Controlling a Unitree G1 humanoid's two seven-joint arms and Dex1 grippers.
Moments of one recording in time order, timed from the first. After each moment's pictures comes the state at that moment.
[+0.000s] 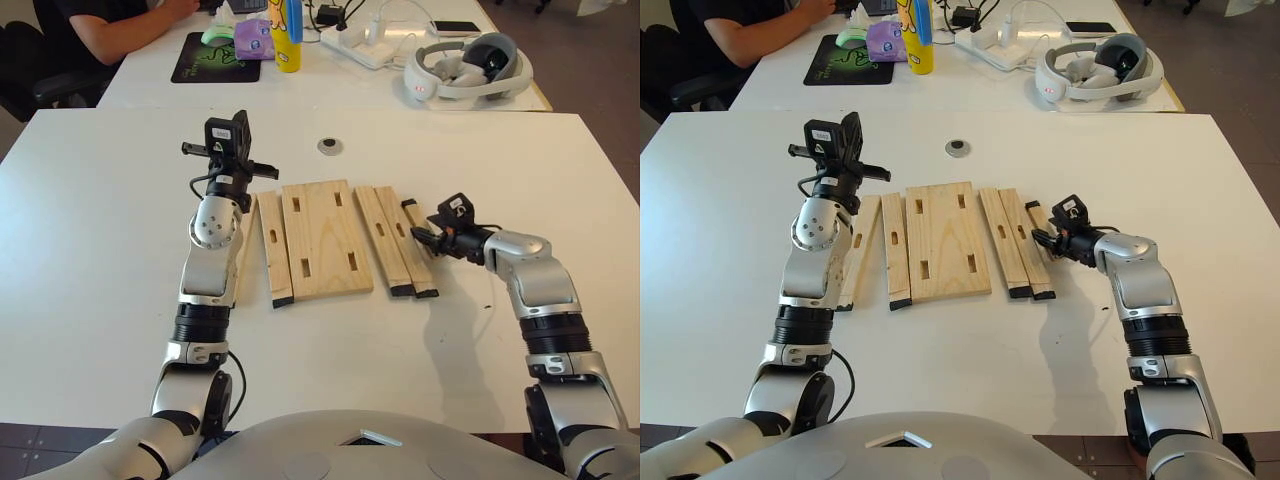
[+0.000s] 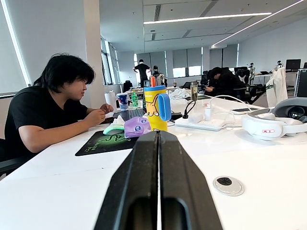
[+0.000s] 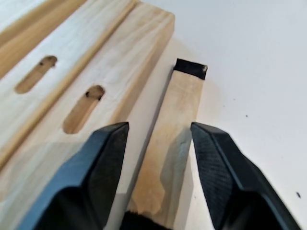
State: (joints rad) left arm -0.38 0.06 0.01 0.08 0.03 0.05 -0.03; right arm -0.29 -0.53 0.05 0.16 0.08 0.59 0.64
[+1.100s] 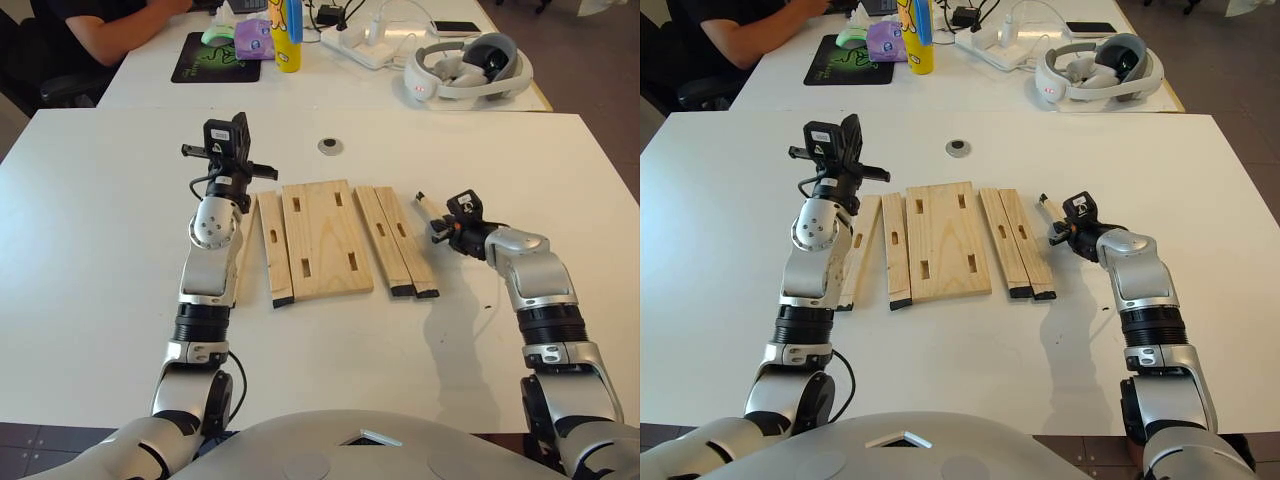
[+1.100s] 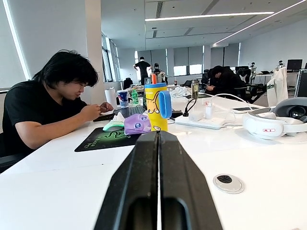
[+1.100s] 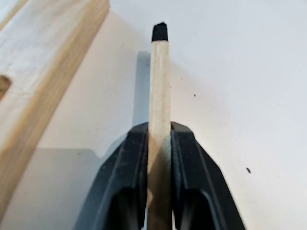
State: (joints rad) left arm -0.39 0.05 0.04 0.10 -0.04 0.06 -0.05; right arm -0.34 -0.52 0.02 0.25 0.06 0.62 0.52
